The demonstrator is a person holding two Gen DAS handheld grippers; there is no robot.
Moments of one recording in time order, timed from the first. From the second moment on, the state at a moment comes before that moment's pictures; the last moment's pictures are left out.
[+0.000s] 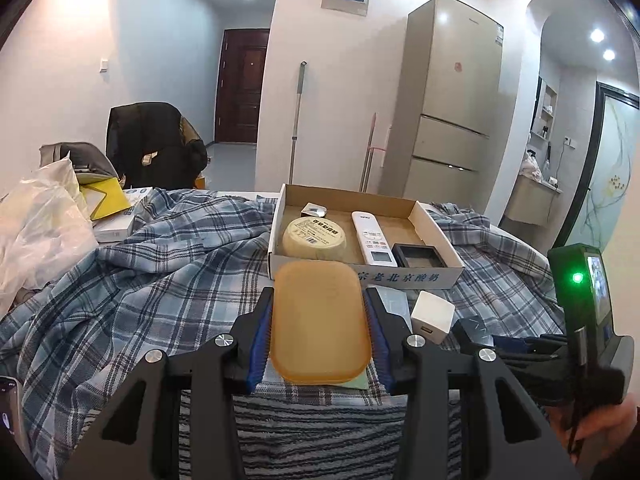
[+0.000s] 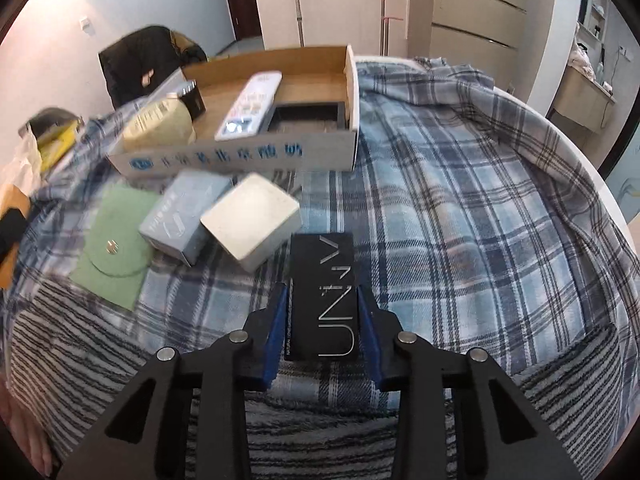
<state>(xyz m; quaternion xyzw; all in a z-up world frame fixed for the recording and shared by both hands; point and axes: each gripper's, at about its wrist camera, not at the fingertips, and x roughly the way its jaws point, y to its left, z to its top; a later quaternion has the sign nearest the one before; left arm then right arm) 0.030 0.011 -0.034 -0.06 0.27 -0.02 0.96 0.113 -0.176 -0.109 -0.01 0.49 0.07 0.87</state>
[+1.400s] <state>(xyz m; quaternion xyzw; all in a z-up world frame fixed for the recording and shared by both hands) 0.033 -0.011 0.185 -0.06 0.12 -0.04 0.99 0.058 -0.205 0.142 0.04 0.20 0.10 0.98</state>
